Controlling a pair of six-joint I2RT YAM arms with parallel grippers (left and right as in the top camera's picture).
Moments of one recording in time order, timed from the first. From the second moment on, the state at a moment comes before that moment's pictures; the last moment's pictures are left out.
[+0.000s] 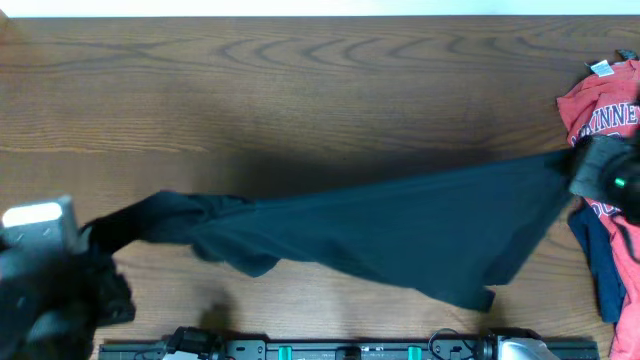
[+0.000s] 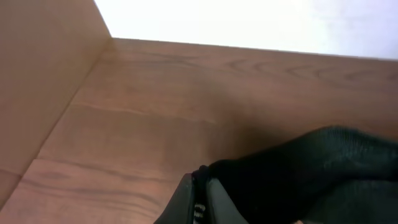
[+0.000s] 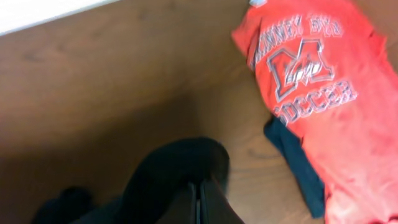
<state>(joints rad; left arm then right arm) -0.19 0.85 1.90 -1.61 -0.31 -0.19 -0.02 1.25 1.89 -1.56 0.18 0.29</state>
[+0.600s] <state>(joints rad) -0.03 0.82 2.02 -1.69 -0.21 -0.32 -0.01 1.19 1.51 -1.29 0.11 0.32</state>
